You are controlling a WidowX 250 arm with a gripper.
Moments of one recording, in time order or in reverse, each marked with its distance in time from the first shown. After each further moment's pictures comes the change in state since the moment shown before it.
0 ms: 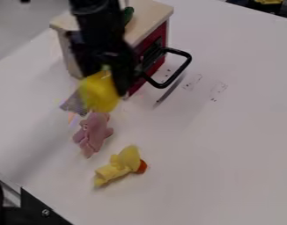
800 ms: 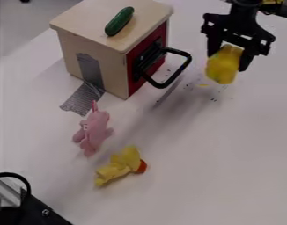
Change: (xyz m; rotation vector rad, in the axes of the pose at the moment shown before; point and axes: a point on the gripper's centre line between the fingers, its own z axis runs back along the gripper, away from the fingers) arm 0.159 -0.082 -0.066 0.156 -0.062 0.020
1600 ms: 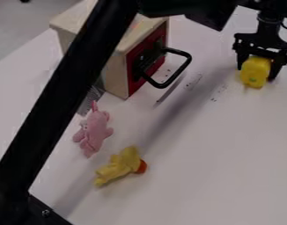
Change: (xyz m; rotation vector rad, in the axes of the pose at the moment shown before) arm 0.060 -0.032 -0.062 -0.125 0.073 0.008
